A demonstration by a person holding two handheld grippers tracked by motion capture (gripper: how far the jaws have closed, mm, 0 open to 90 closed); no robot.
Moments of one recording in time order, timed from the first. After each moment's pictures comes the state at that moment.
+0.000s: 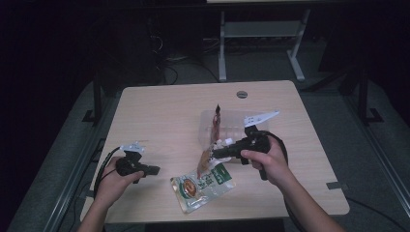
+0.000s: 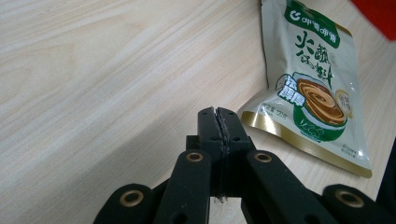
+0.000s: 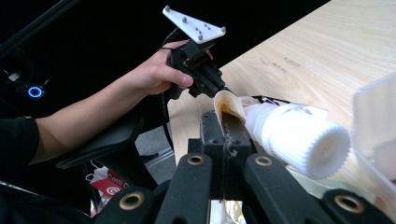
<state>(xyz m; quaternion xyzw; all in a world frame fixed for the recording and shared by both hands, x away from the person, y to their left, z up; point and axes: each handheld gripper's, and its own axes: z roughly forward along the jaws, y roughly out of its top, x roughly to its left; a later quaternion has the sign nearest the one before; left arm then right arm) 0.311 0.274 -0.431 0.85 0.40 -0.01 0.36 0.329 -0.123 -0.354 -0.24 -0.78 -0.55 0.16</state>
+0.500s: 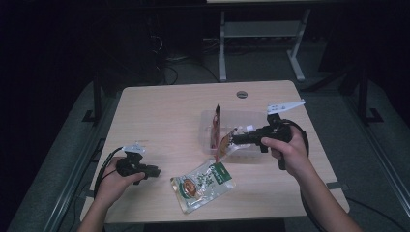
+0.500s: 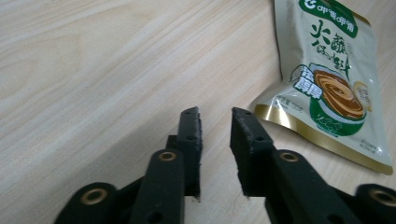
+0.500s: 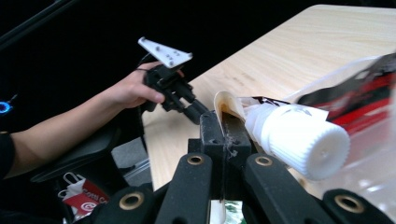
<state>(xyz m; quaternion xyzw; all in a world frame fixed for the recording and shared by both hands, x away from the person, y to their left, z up) 0.313 0.274 -0.438 0.85 0.40 0.01 0.35 0.342 -0.173 -0.333 -0.27 -0.77 -0.56 0.11</state>
